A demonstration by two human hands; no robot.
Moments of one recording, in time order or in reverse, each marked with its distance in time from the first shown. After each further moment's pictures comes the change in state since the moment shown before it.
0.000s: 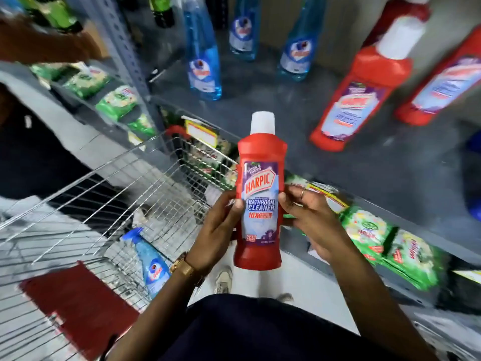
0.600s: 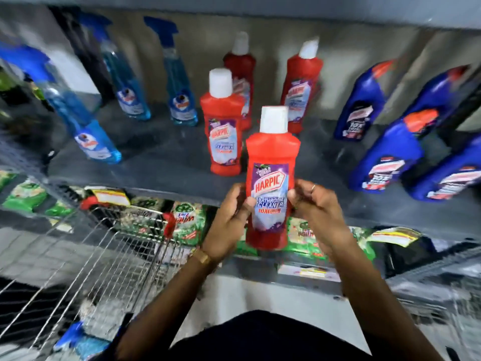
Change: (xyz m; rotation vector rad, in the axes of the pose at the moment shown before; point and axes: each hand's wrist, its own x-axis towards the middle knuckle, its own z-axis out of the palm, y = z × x) left_hand 0.063 0.020 0.169 0.203 -0.363 0.264; right_hand -0.078 -0.028 -0.140 0.015 0.459 -0.360
